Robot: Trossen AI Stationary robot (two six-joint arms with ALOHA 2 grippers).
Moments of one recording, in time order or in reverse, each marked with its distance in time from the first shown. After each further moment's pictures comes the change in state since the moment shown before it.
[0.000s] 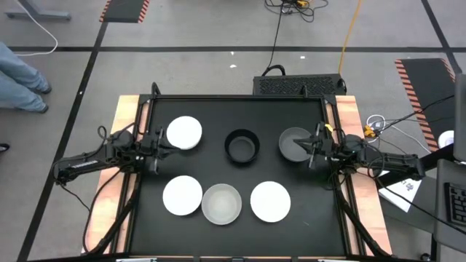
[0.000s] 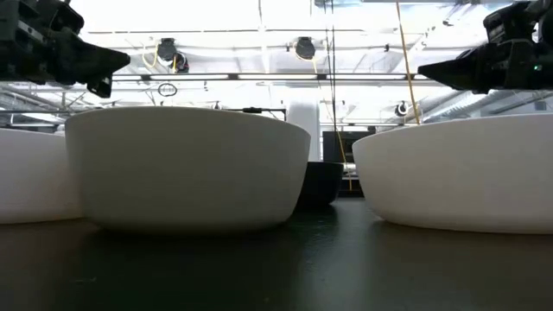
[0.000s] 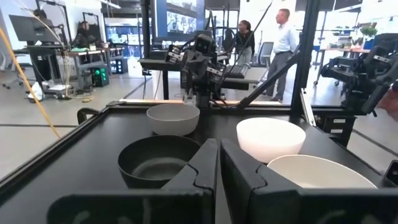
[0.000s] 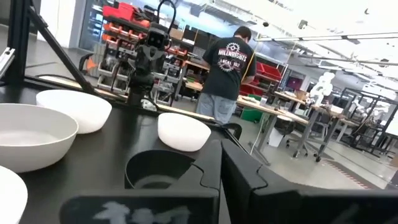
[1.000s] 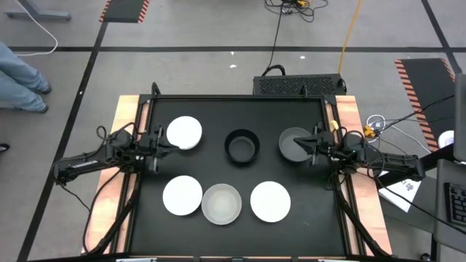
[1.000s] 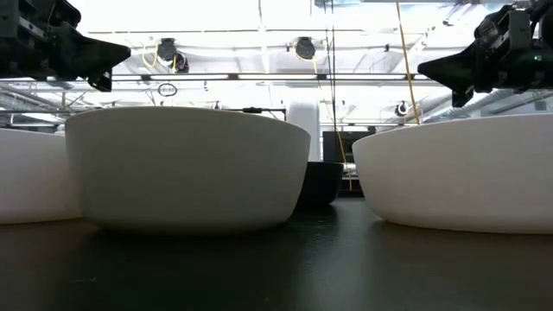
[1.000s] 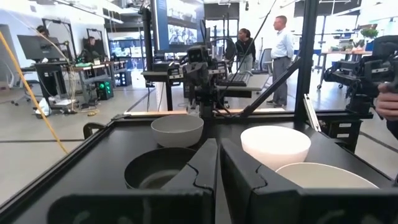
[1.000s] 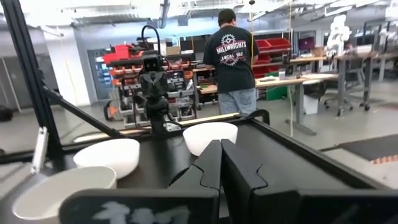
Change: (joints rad) left arm 0.000 0.000 0.000 0.044 -0.006 0.039; right arm -0.012 0.000 0.000 0.016 -0.004 0.449
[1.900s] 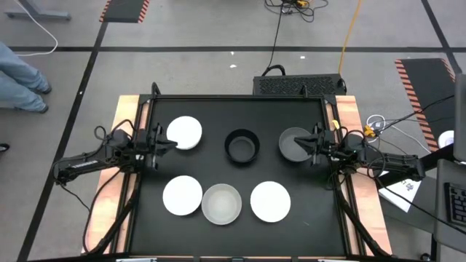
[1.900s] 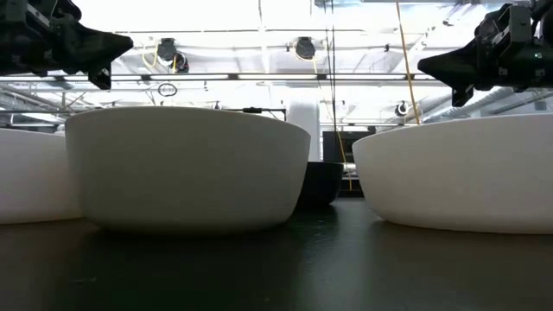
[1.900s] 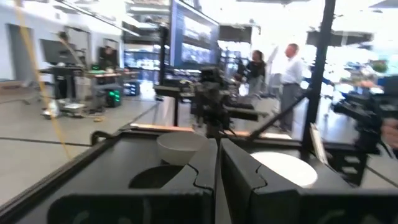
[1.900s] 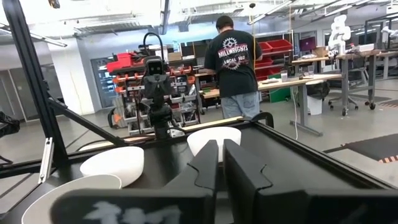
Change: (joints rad) left arm 0.000 0.000 0.000 0.085 -0.069 -0.108; right arm 0.000 0.000 0.000 0.022 -0.001 0.014
